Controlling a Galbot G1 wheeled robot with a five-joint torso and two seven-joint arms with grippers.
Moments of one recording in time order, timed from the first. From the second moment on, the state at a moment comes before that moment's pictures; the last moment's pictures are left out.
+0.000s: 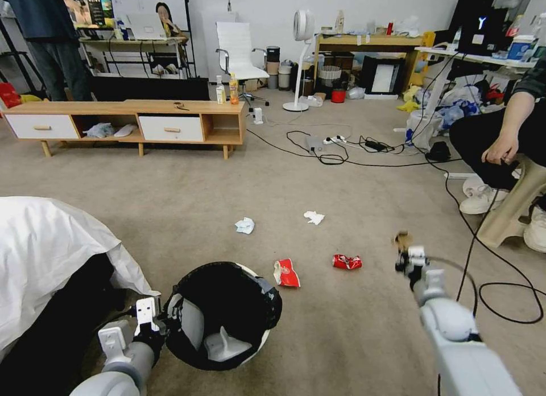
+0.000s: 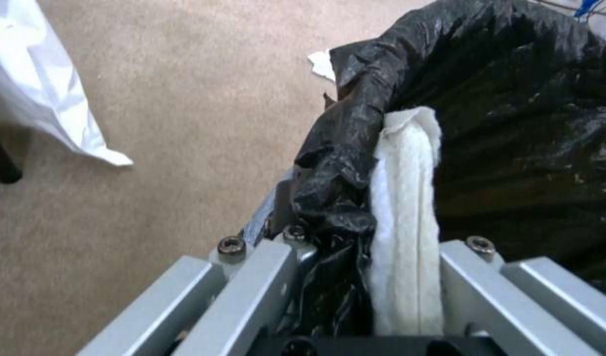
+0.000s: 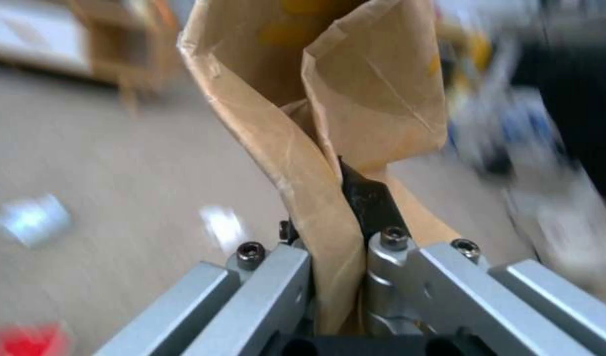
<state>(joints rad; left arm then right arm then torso) 1.44 -1.40 -0.69 -2.16 -0.51 0.66 -0.08 -0.95 1.13 0.55 1.60 0.24 -0.10 -0.08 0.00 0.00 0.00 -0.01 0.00</state>
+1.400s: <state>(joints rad) 0.98 -1.19 -0.40 -1.84 -0.79 0.63 -0.04 -0.65 0.99 -0.01 1.80 0.81 0.09 -0.62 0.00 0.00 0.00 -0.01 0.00</state>
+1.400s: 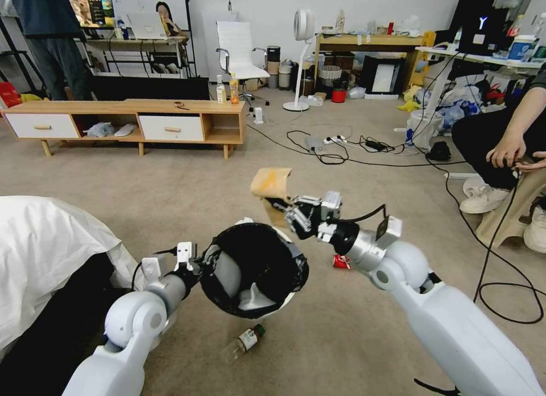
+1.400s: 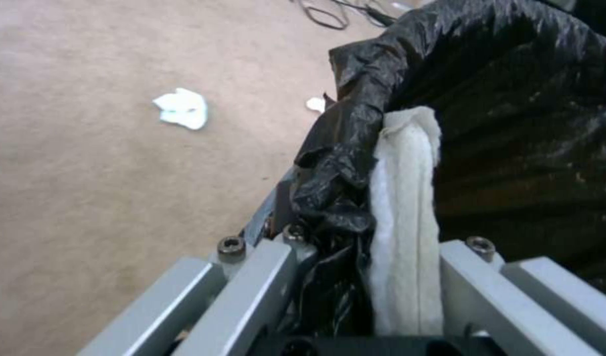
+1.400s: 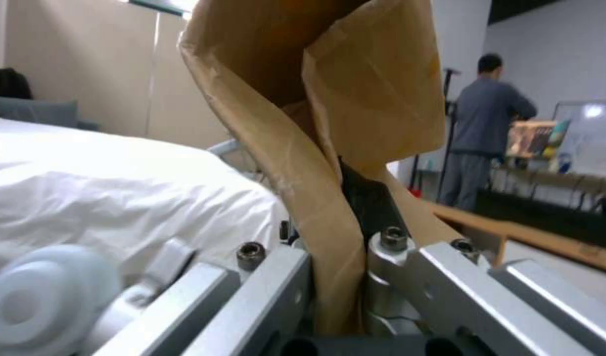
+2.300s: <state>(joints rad) 0.93 -1.23 -0.36 -1.80 -0.81 0.61 0.00 -0.69 1.03 -0.13 1.70 0.77 0.08 -0.54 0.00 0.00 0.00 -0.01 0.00</state>
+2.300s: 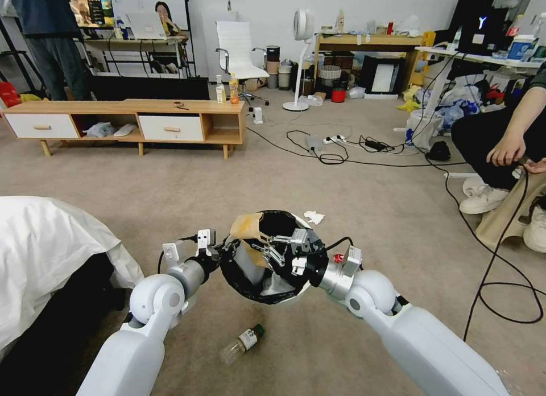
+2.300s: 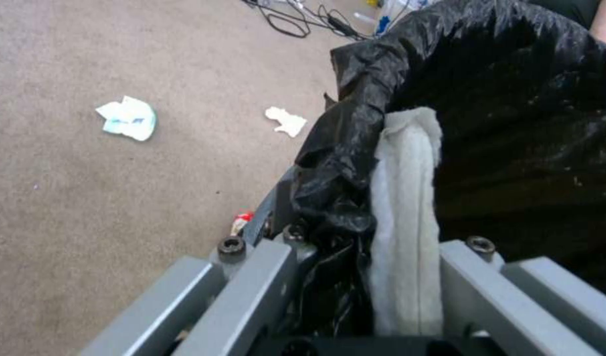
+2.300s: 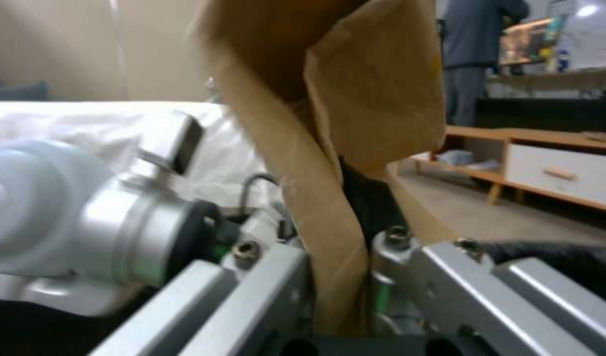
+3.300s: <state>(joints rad) 1.00 -1.20 -0.40 -1.89 -0.85 0.65 -0.06 -0.71 1.01 -0.09 1.72 0.77 0.05 -0.43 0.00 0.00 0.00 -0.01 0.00</state>
